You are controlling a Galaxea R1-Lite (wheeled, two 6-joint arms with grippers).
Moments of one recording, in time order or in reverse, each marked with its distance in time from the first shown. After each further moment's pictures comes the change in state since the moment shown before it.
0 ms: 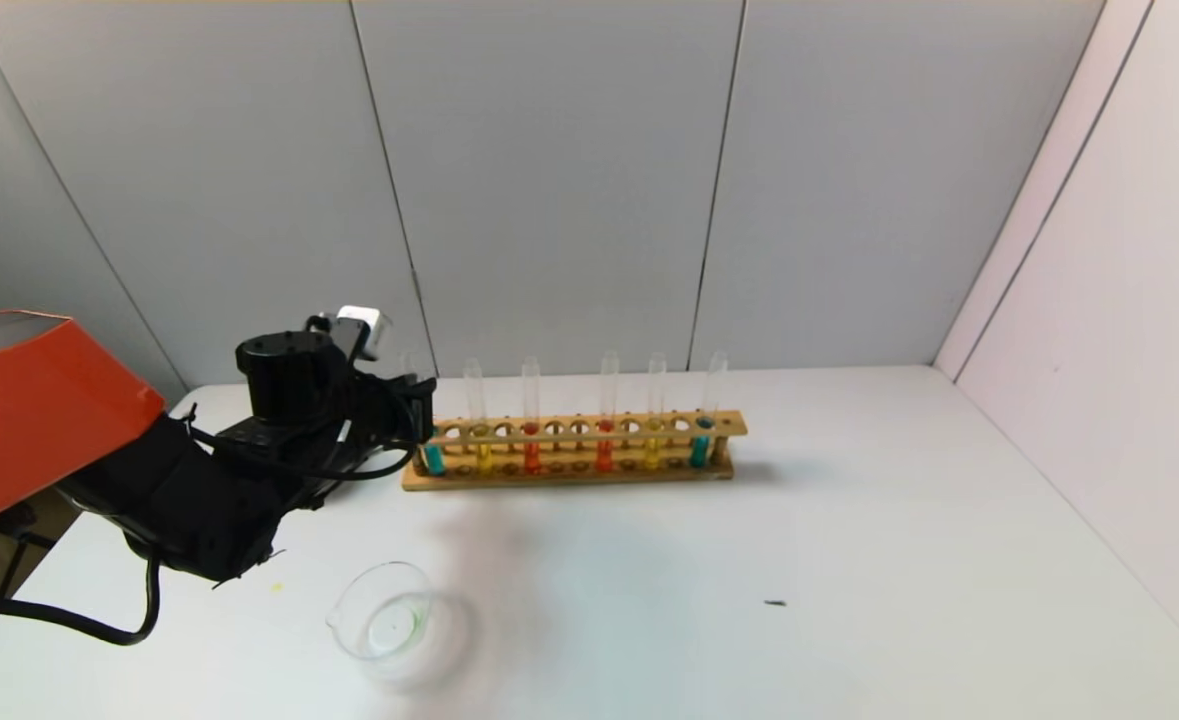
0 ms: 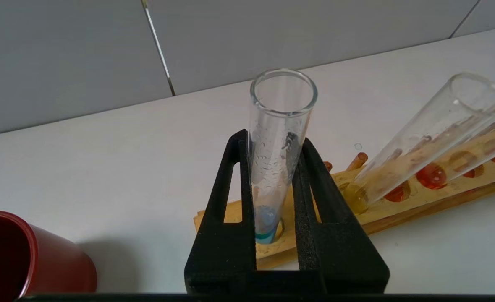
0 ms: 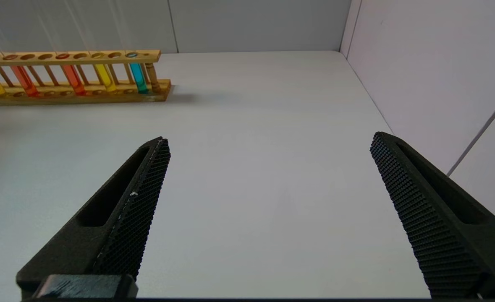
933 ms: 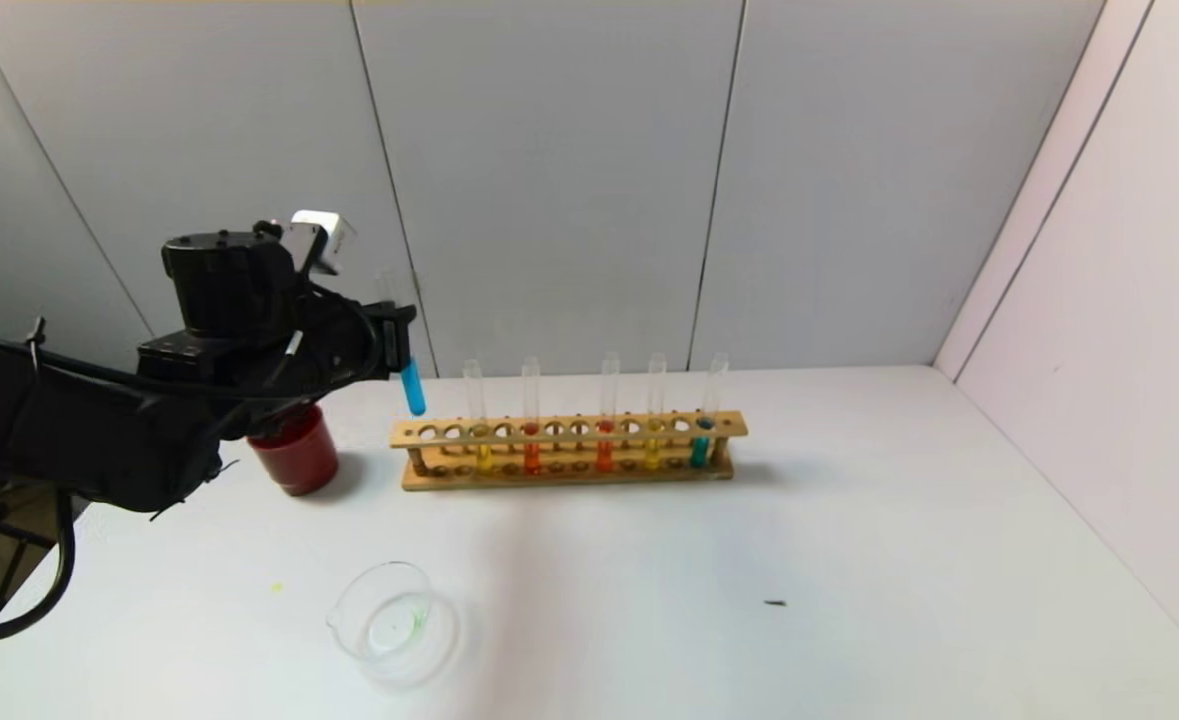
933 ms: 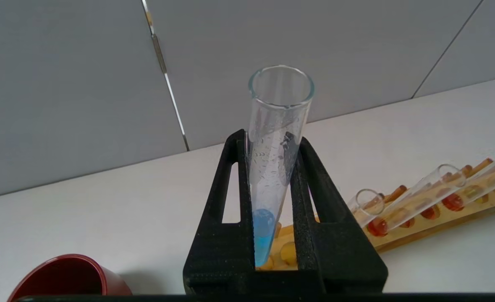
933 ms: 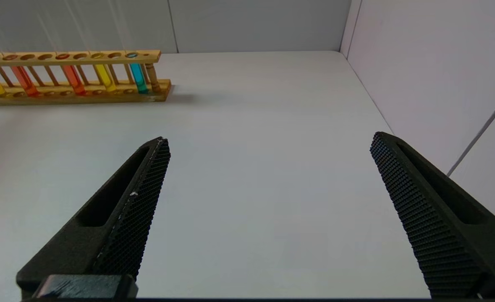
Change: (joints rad) left arm 0.001 -0.216 -0.158 0.302 -0.001 0.003; right arm 0.000 0.000 0.000 0.000 0.000 0.000
